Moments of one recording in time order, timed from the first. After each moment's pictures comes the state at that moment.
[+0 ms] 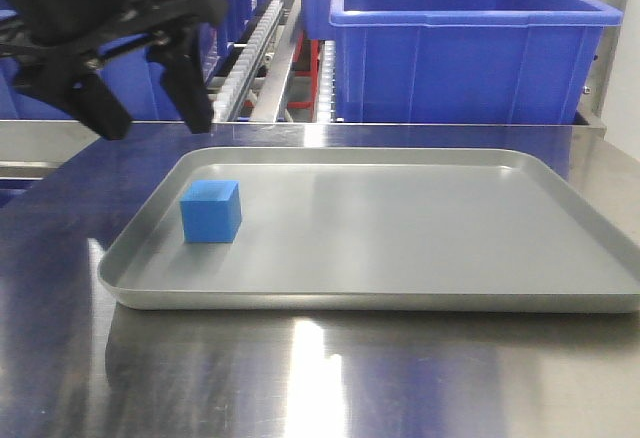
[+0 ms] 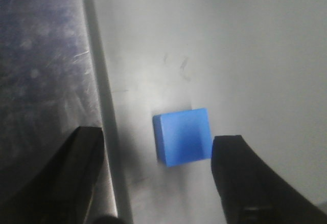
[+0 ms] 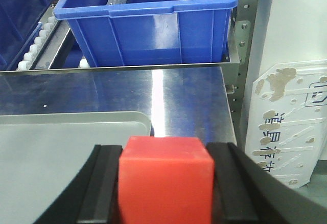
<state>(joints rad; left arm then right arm) -0.56 1.57 -1.18 -0.07 0.69 -0.30 0.13 0.57 -0.50 -0.10 0.26 0.30</state>
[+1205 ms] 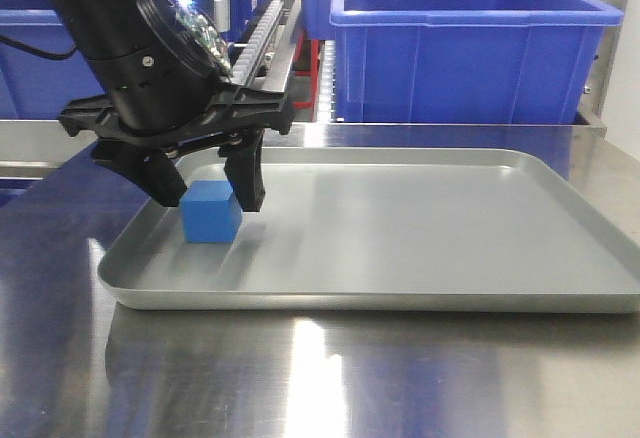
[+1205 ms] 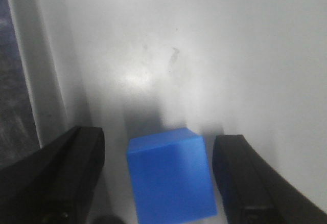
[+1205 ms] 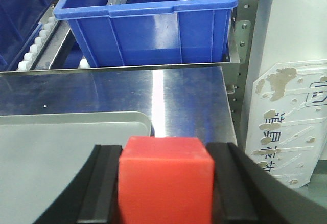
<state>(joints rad) -0.63 1.76 -1.22 0.03 0.63 -0.39 0.13 0.57 -0.50 -0.10 0.26 0.30</state>
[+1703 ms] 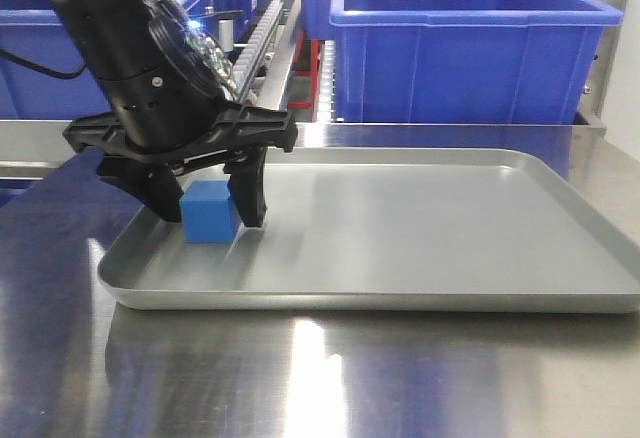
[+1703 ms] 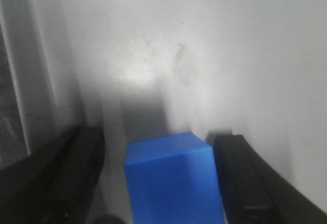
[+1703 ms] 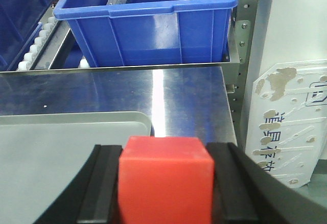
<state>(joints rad) -0.63 1.80 -1.22 0.03 0.63 -0.40 0.13 0.57 -0.50 -0.10 0.26 0.30</state>
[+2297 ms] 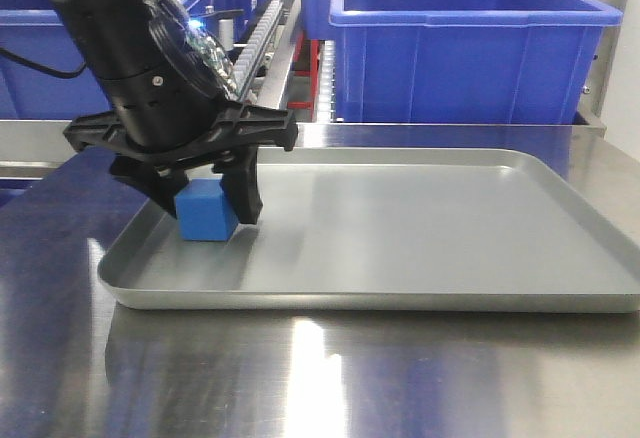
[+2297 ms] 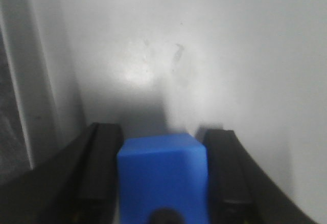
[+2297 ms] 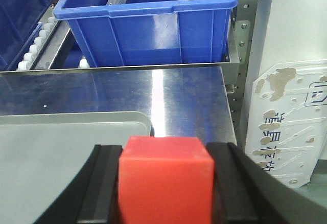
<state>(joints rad) -0.63 1.80 -1.23 0.03 0.63 -0.40 0.13 0.57 -0.50 -0.10 0.26 0.30</state>
